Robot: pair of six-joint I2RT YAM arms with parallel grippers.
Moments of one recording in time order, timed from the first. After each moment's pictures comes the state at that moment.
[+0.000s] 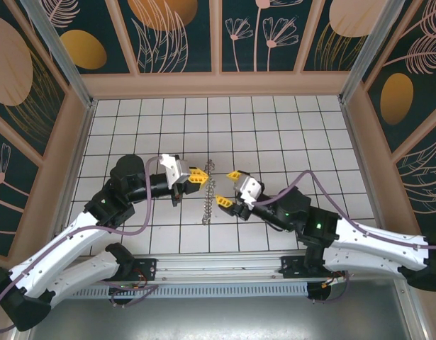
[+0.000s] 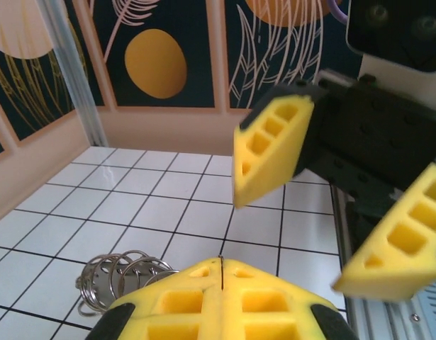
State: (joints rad) left arm -0.72 0.85 0.80 -0.09 0.58 0.13; right arm 1.26 0.80 0.68 0.05 0.20 -0.19
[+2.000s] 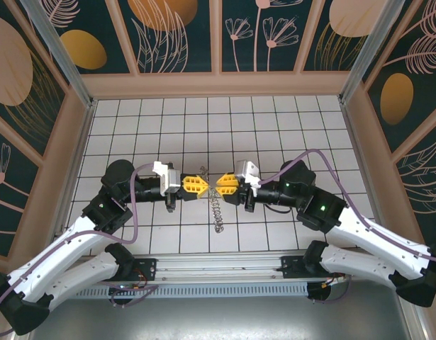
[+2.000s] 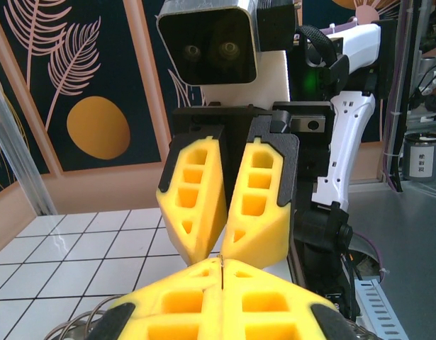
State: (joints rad) left arm -0.72 0.80 0.75 0.07 0.81 0.10; right arm 0.99 0.85 0.85 -0.12 -0.40 -0.13
